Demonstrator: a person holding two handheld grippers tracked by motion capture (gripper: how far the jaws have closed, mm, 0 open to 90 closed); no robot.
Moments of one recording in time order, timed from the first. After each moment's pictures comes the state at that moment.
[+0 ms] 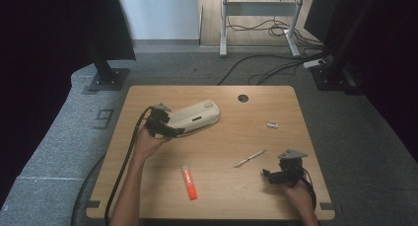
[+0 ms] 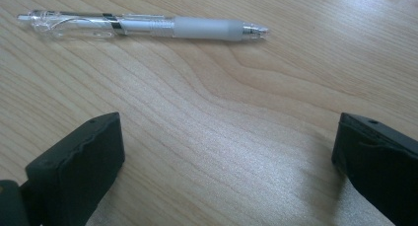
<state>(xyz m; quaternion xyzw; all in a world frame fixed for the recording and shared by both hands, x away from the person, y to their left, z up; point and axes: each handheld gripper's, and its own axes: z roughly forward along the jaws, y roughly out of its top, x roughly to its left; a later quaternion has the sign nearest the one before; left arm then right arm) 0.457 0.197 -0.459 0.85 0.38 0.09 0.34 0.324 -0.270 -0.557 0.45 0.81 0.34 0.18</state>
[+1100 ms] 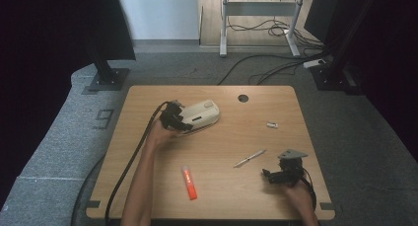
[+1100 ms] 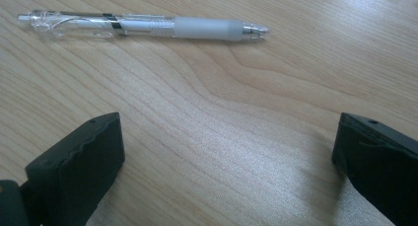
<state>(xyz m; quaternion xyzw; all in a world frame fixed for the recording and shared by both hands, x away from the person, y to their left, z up) 0.514 0.170 -0.503 0.89 0.35 0.06 0.29 0.324 -0.270 -0.557 0.45 0.81 0.34 0.19</state>
